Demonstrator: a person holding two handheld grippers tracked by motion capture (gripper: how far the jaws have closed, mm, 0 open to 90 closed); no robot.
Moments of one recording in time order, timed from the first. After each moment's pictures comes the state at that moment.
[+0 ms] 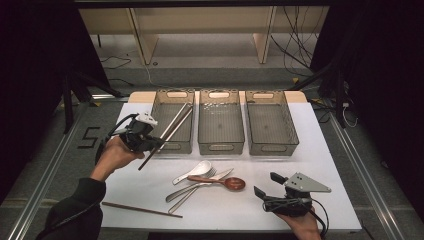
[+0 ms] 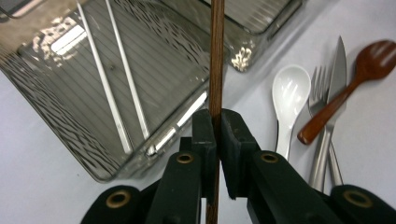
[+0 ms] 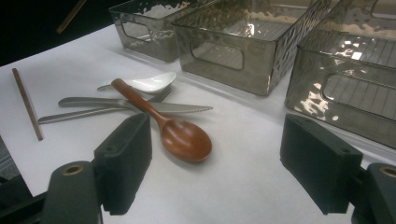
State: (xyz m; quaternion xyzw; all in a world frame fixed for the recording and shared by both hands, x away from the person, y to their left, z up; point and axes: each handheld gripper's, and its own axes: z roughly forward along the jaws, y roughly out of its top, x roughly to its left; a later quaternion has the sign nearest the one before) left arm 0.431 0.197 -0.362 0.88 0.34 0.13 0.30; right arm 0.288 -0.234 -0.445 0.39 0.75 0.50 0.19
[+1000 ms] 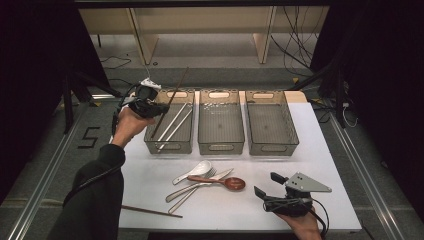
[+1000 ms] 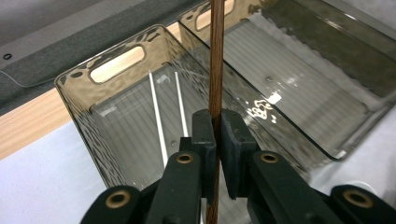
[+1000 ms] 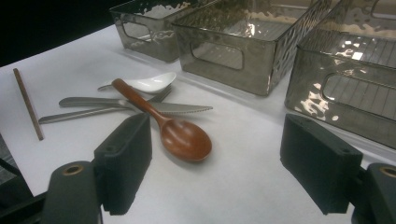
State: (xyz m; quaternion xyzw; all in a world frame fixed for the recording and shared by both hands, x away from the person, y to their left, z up) left arm 0.509 0.187 -0.338 0.82 0.41 0.19 0.35; right arm 0.288 -0.235 -0.446 0.39 0.75 0.50 0.19
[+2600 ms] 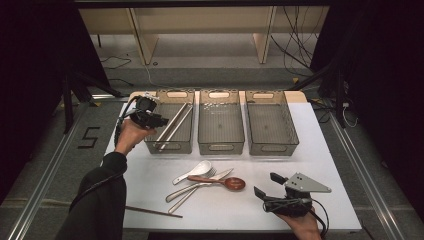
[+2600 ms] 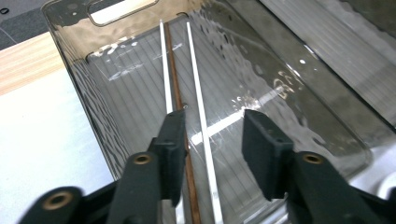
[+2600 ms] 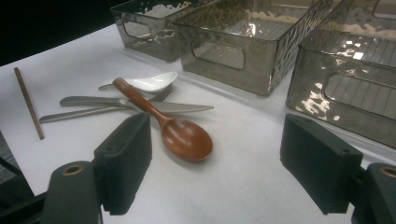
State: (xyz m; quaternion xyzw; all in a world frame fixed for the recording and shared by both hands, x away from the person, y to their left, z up) left arm 0.514 0.200 -0.385 0.81 0.46 0.17 0.32; right arm 0.288 -0.234 -0.446 0.38 0.76 0.50 0.19
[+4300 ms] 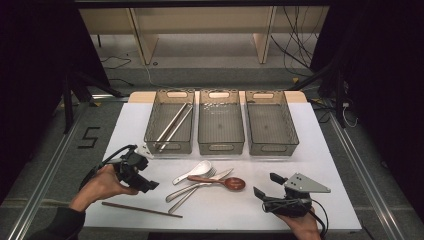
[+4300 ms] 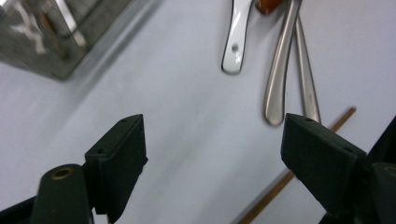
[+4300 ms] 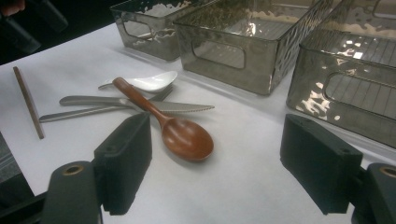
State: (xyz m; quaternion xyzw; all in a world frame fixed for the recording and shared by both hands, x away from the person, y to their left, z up) left arm 0.367 0.210 -0.408 0.92 0.32 0.07 0.20; right arm 0.287 -0.233 -0.446 0.38 0.76 0.49 0.19
